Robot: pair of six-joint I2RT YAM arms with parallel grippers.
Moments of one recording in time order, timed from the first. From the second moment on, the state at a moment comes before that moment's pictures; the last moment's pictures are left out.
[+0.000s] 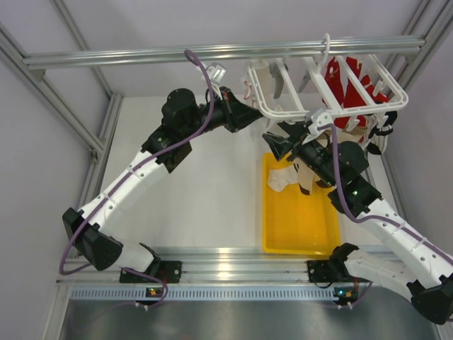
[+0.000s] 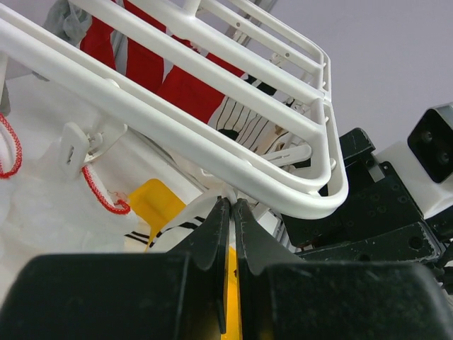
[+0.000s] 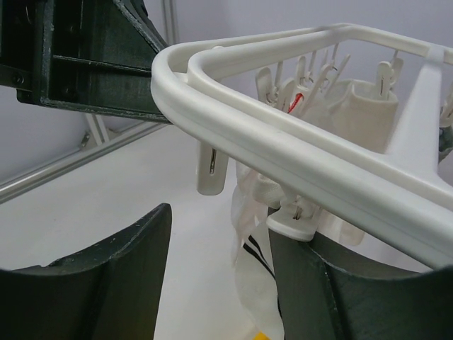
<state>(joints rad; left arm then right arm) -0.66 1.42 1.50 0.00 0.44 -0.59 0.65 0.91 0.91 0.20 -0.10 -0.02</state>
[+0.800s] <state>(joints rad) -0.66 1.41 1.46 0.04 0.43 -0.65 0.66 0.96 0.92 0.26 -0.10 -0.03</state>
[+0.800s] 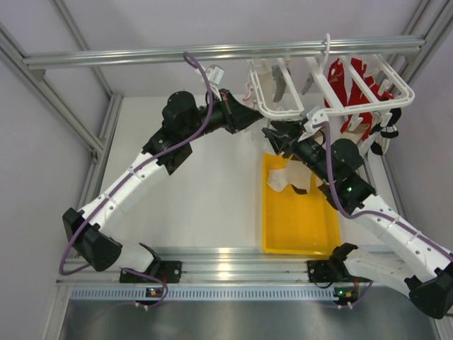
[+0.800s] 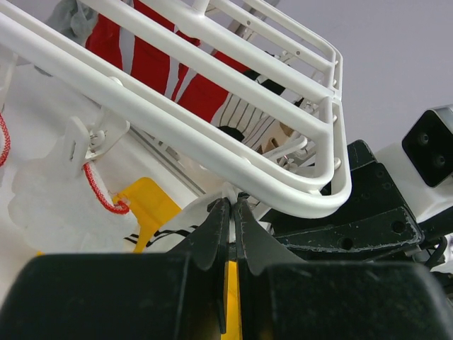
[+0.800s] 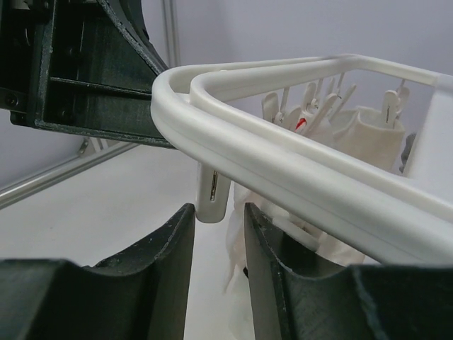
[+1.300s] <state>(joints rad) -0.66 1.41 1.45 0.04 0.44 -0.66 0.66 0.96 0.92 0.30 -0.12 -0.05</state>
